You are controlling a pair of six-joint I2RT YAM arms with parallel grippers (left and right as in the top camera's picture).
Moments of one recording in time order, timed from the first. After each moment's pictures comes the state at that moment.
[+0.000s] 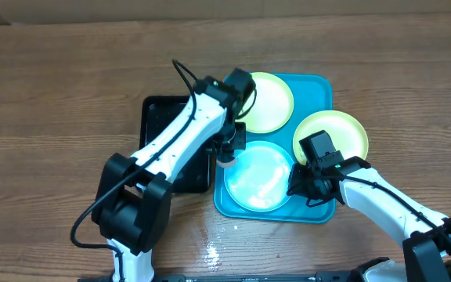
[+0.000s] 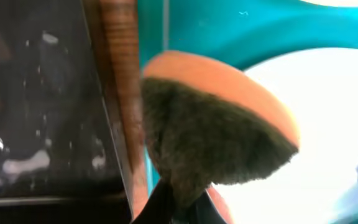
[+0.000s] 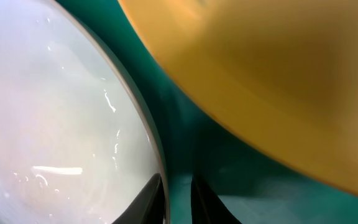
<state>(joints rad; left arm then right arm) -0.55 1.98 1.61 -1.22 0.06 -0.52 0.39 1.49 0.69 -0.53 -0.16 0.65</state>
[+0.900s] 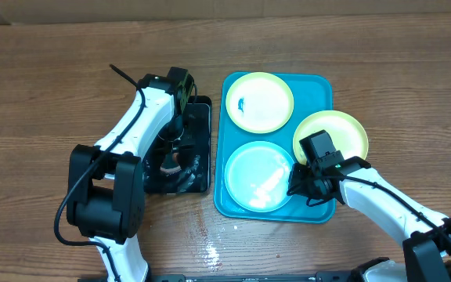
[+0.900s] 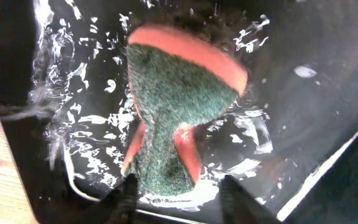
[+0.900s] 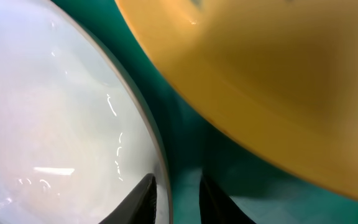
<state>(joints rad) -0.25 1.97 1.45 -1.20 -0.07 -0.46 0.39 1.49 0.69 -0.52 -0.15 0.65</state>
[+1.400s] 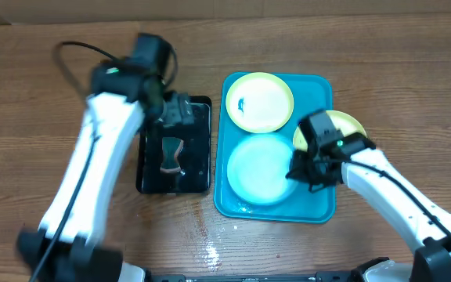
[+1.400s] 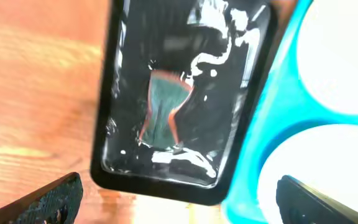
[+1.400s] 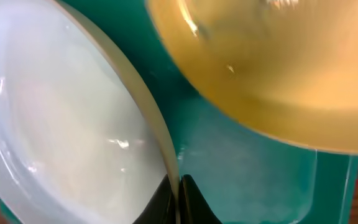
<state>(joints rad) -0.22 1.64 1.69 -1.34 -0.05 -0.44 0.41 1.49 0.99 -0.87 -0.11 0.61</state>
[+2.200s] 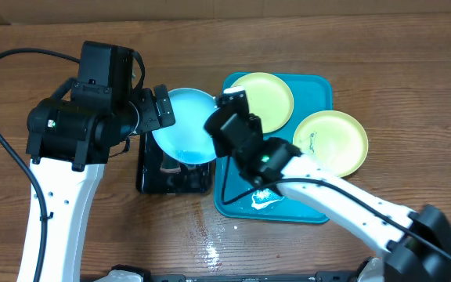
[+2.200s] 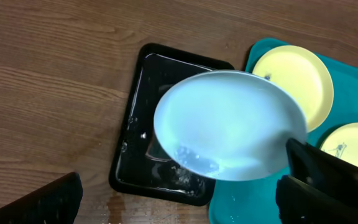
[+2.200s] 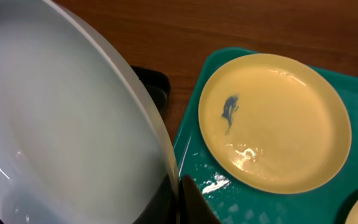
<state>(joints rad) -0.21 1.41 1.75 -1.37 -0.09 -0.44 0.86 1.67 1.26 -0.43 0.42 0.47</state>
